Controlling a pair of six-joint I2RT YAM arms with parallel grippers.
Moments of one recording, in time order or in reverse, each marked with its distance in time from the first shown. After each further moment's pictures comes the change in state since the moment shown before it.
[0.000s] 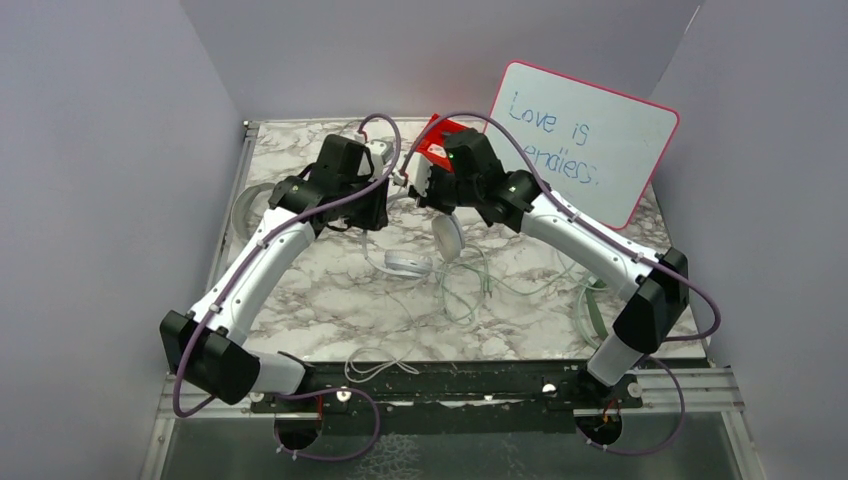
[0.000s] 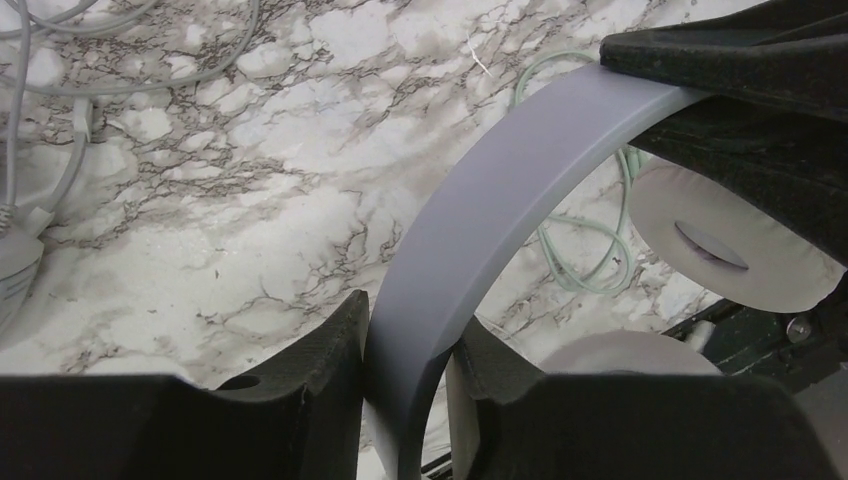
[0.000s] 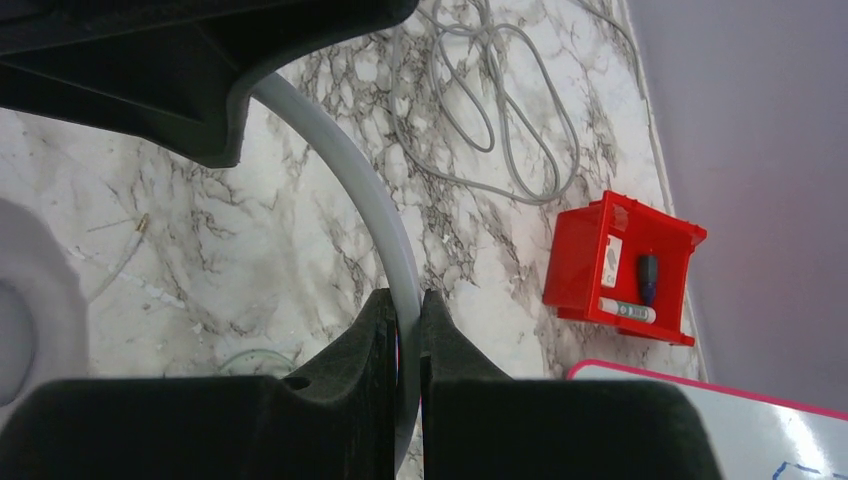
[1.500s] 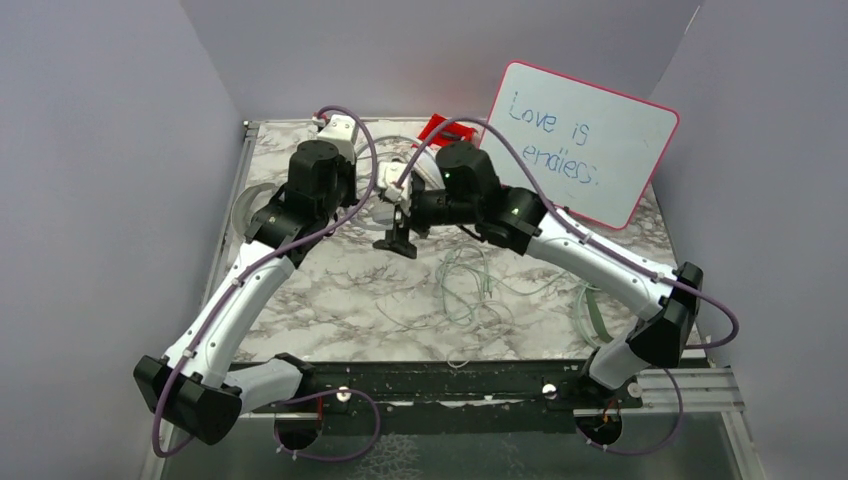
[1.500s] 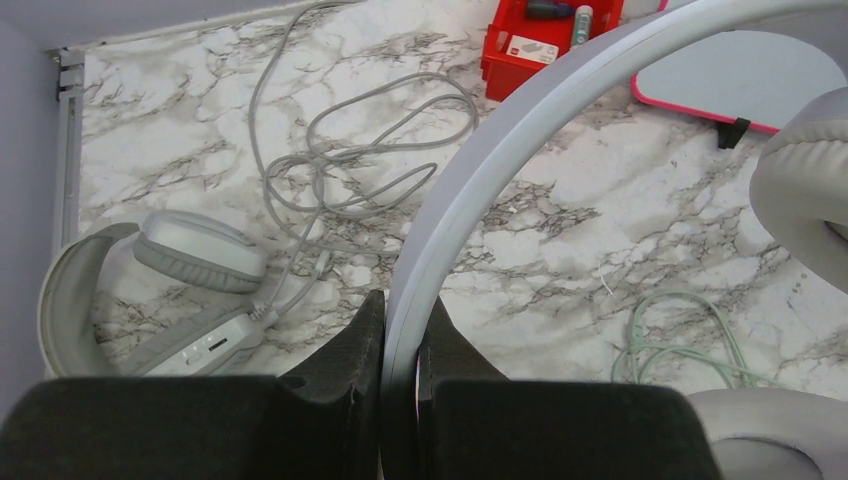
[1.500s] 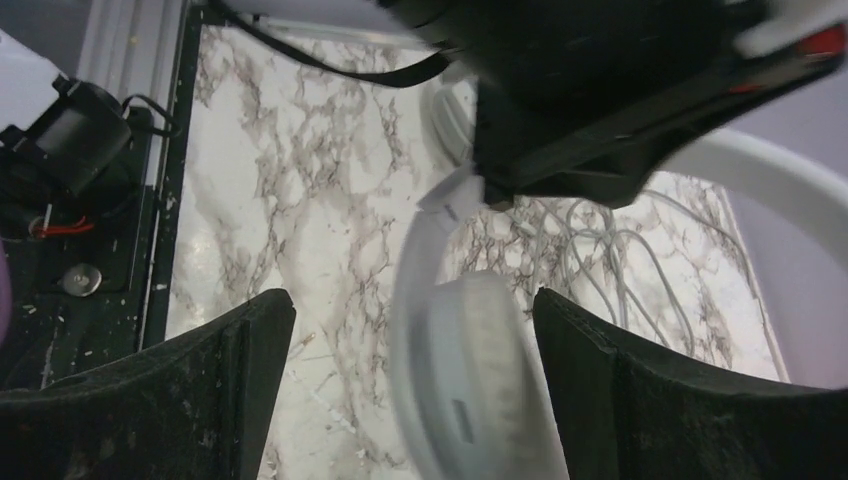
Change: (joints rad) left arm -0.004 -0.206 -0.161 0.385 -0.370 0.056; right arm 0.129 -0.090 0.014 0.121 -0.245 0.204
